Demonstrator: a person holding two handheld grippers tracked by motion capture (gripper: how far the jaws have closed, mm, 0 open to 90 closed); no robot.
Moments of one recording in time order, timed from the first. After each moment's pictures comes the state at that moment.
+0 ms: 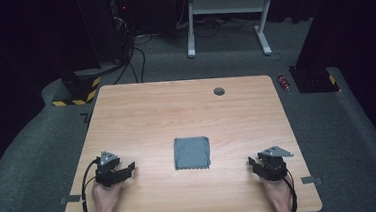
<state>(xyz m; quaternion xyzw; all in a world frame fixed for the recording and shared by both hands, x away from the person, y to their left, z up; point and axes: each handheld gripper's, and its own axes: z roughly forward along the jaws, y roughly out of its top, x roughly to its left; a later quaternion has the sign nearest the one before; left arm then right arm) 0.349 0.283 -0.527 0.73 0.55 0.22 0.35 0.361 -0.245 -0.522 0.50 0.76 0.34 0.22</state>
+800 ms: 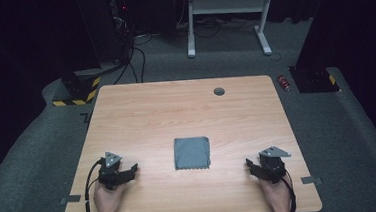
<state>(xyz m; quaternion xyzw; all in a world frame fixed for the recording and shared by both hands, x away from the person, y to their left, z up) 0.347 0.273 -0.529 0.74 0.53 0.24 0.33 0.360 -0.241 -0.523 0.50 0.77 0.33 0.22</state>
